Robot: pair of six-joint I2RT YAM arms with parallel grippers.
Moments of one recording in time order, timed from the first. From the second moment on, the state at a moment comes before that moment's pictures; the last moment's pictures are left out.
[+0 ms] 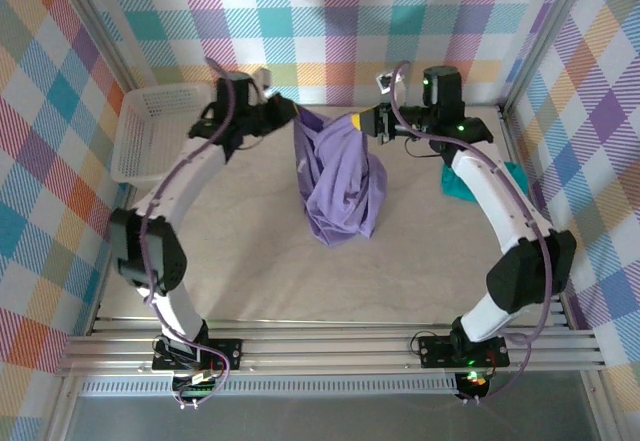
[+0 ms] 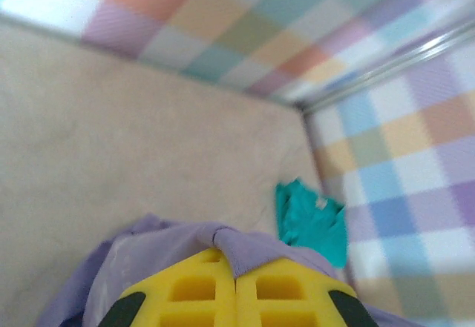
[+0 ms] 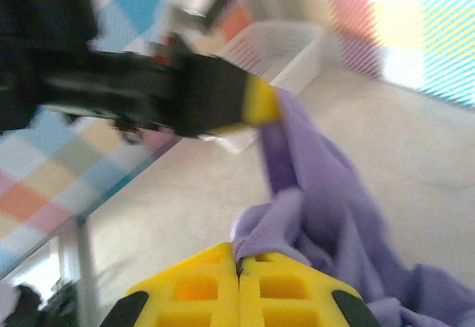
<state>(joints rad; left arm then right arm) -0.28 1.73 1.65 -0.32 0.42 -0.69 0.31 1.57 1.60 -0.44 -0.75 0.10</state>
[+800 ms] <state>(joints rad) -0.39 1.65 2.10 -0.51 0.41 -0.64 0.30 1.42 1.57 -0.35 -0.28 0.07</state>
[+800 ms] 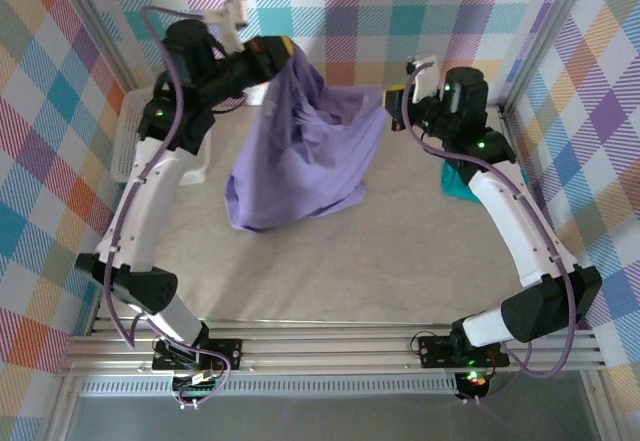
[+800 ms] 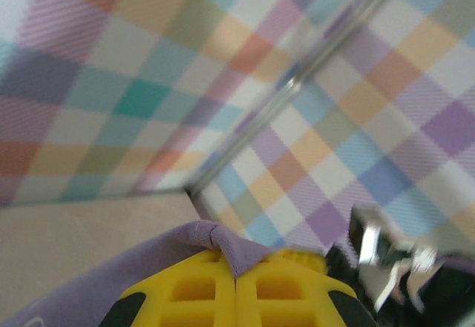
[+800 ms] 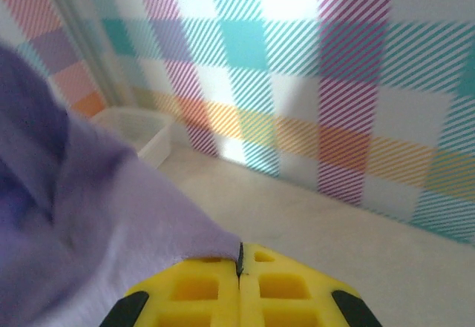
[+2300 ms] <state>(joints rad) -0.44 1.39 0.76 -0.08 0.05 -0.49 0.53 2.21 2.18 -0.73 -0.71 0.07</state>
